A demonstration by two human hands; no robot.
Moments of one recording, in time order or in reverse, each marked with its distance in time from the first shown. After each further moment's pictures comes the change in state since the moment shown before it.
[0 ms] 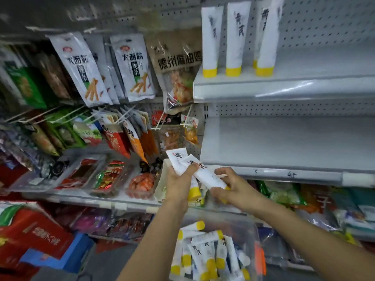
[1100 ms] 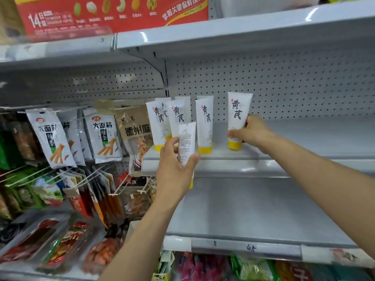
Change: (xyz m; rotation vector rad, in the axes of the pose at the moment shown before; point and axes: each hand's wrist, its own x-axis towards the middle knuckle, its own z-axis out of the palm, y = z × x) left_hand -0.021 0.143 0.179 0.540 -0.004 0.823; right_hand 0.054 -0.154 -0.291 -0.099 0.546 -0.246
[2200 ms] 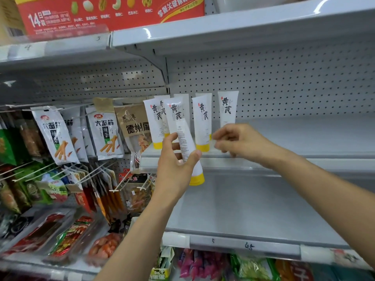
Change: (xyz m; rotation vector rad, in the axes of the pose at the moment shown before) left_hand -0.009 0.024 0.002 -0.208 -0.024 -0.060; right_hand -0.046 -0.006 0.003 0.003 -0.292 -0.201
